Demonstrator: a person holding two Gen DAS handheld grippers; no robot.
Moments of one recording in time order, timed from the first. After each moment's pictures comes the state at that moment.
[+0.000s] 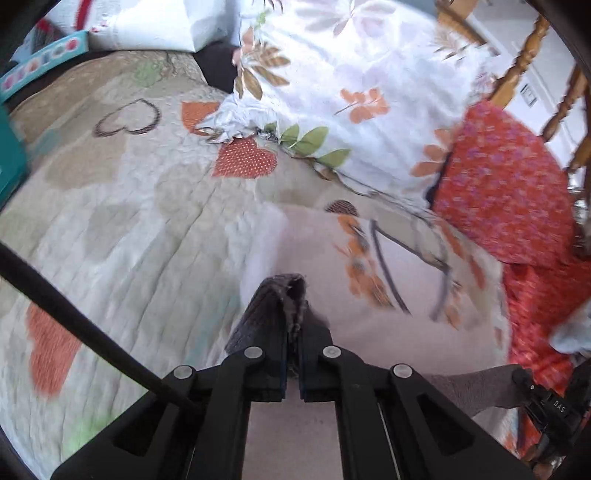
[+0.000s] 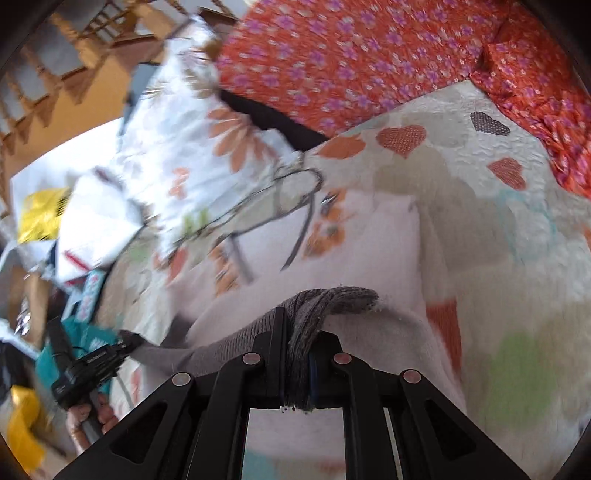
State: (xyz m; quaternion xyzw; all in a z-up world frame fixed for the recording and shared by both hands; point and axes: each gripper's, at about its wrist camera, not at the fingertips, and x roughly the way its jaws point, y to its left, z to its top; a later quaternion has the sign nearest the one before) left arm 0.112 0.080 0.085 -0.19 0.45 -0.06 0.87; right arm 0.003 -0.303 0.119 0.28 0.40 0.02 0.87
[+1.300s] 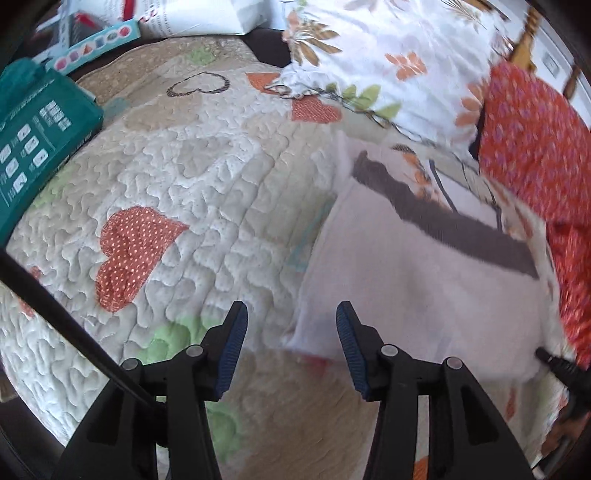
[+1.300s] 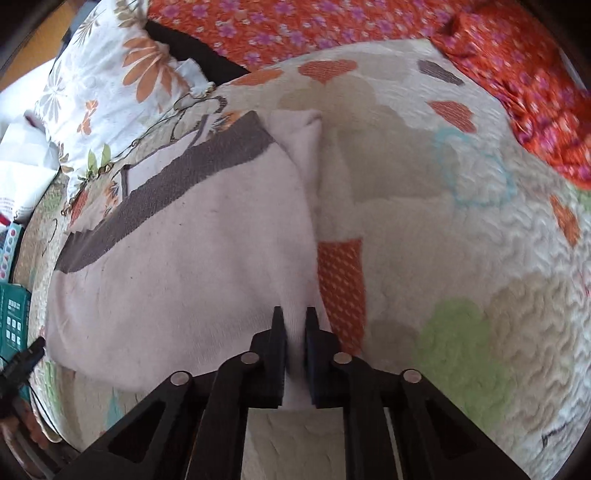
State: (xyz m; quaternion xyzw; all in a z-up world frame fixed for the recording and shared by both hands) left arm 0.009 0.111 0.053 -0.12 0.48 0.00 0.87; right arm -0.021 -0.336 0.042 0.19 0.51 -0.07 0.84
